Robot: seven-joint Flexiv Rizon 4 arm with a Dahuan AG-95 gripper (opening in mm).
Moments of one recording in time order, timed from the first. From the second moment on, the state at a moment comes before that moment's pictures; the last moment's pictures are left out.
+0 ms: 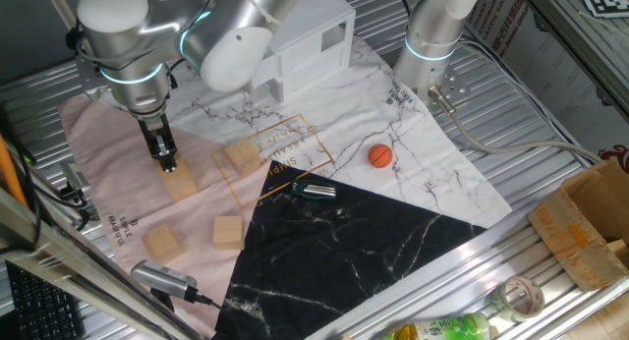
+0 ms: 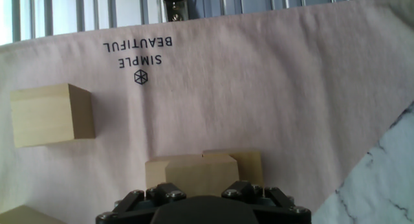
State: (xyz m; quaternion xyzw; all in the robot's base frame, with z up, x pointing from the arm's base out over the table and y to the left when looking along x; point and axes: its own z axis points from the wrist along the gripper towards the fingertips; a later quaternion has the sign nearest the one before) arm 0.683 -0.024 0.098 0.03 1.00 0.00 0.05
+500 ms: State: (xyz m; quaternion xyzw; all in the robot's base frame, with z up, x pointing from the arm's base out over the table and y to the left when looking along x) arm 0.683 -0.024 0.098 0.01 1.00 0.00 0.05
